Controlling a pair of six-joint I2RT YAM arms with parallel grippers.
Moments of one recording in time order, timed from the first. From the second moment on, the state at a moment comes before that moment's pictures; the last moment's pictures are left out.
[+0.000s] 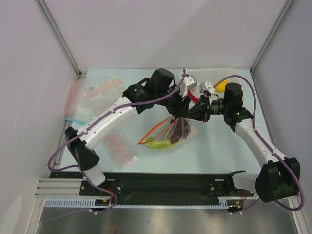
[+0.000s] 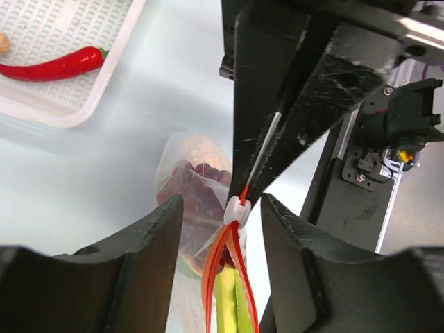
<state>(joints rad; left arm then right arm) -0.87 1.71 1.84 -0.76 0.36 0.04 0.21 1.23 0.95 -0.01 -1.35 -0.15</state>
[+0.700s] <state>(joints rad) -0.86 1.68 1.84 -0.77 0.40 0.05 0.22 1.22 0.95 -0.03 -1.36 -0.16</state>
